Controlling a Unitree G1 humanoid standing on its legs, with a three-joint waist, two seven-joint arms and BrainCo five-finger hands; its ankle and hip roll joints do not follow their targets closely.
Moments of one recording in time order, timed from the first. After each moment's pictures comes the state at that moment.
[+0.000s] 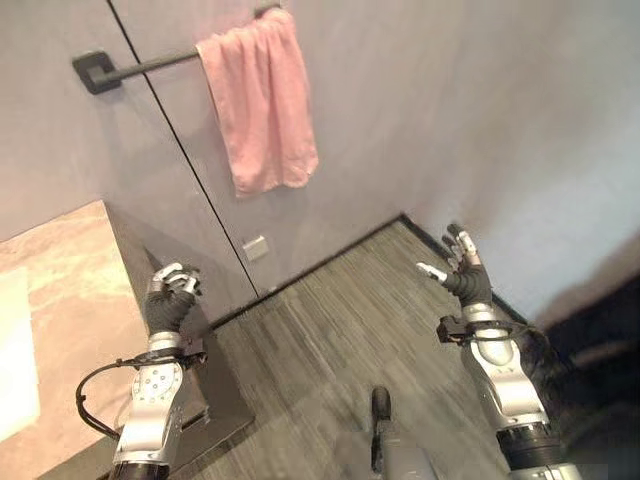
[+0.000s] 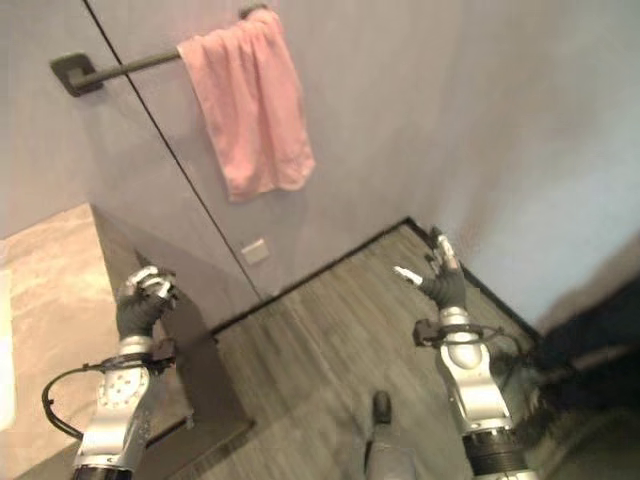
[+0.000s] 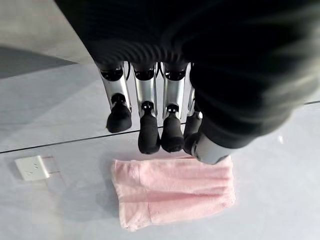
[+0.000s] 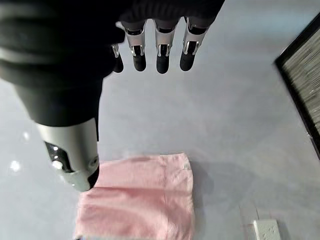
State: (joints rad) left arm 0.08 0.31 0.00 0.01 -0.26 -0.17 0.22; right arm -0.07 -0.34 0.04 0.07 0.22 -0.10 -0.15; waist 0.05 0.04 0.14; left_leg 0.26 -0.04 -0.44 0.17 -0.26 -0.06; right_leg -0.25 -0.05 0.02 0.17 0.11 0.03
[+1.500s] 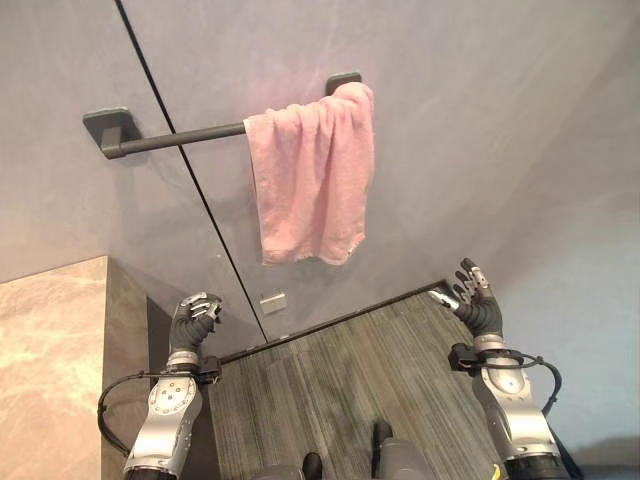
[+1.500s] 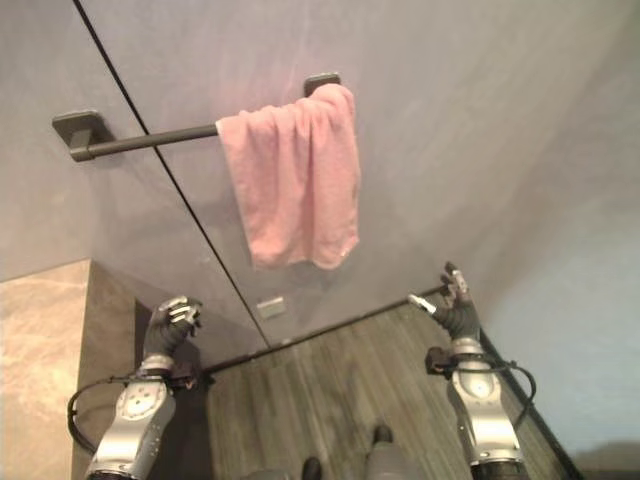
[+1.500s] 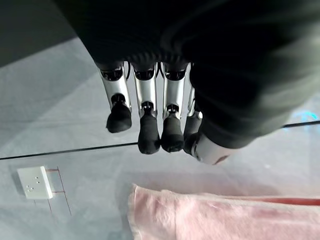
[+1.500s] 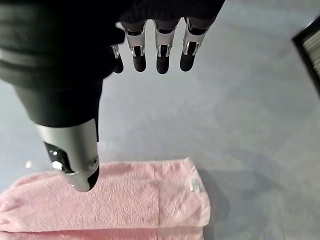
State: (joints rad) left arm 0.09 0.32 -0.01 0.15 -0.26 -0.13 0.19; right arm 0.03 -0.30 -0.02 0.08 0.22 -0.07 -0.13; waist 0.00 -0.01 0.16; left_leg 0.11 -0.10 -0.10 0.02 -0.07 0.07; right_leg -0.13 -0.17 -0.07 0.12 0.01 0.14
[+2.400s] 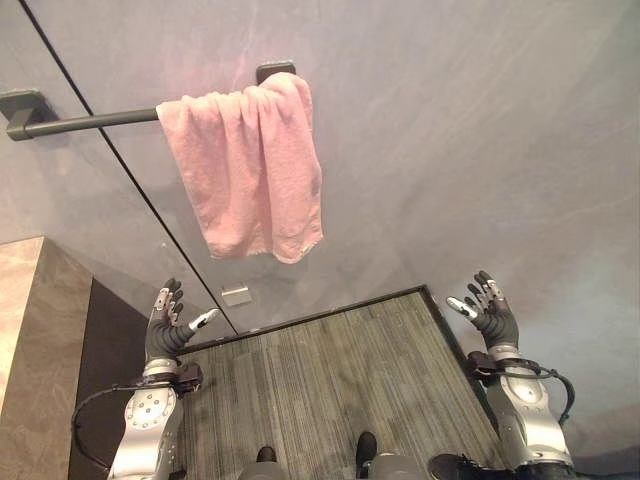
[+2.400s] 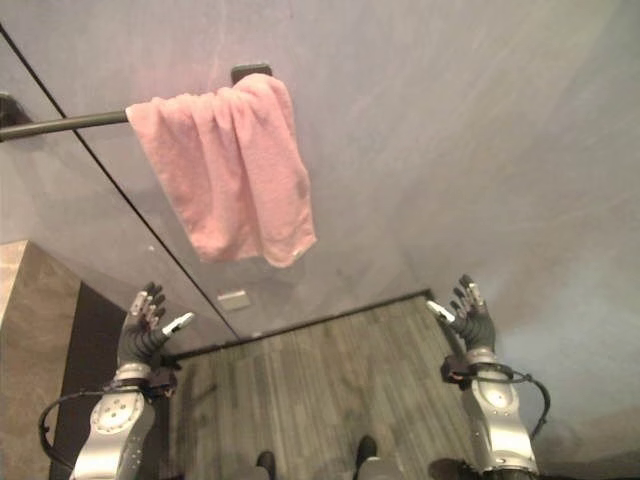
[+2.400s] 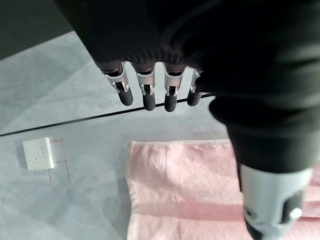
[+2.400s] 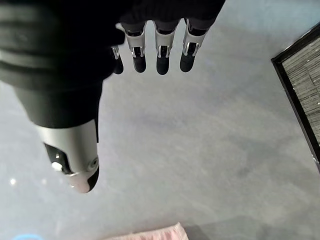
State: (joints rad) left arm 0.17 0.30 0.10 0.05 -0.22 -0.13 0.16; right arm 0.06 -0.32 -0.10 0.12 0.34 -0.07 -0.06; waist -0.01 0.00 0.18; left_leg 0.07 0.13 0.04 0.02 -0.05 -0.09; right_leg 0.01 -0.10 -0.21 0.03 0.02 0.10
